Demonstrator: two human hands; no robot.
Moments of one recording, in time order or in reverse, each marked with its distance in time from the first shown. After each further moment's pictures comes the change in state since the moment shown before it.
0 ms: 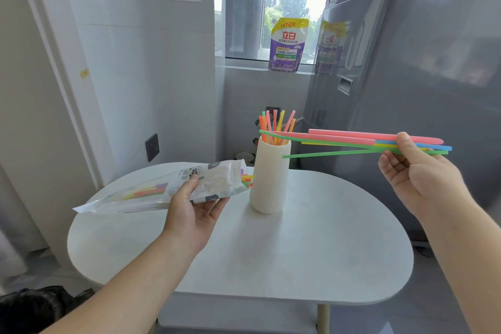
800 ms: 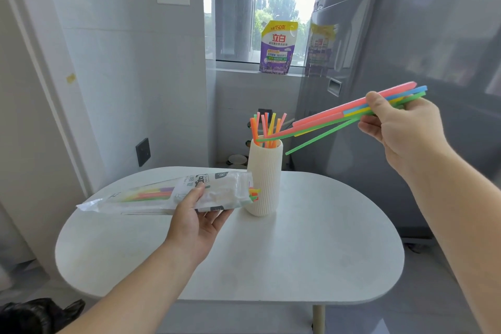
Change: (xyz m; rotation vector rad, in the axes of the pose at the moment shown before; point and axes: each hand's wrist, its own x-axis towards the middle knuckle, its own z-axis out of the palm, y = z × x) left_hand -0.001 -0.014 0.000 0.072 -0.058 -0.072; right_hand 0.002 -0.042 0.056 -0.364 0.010 -0.272
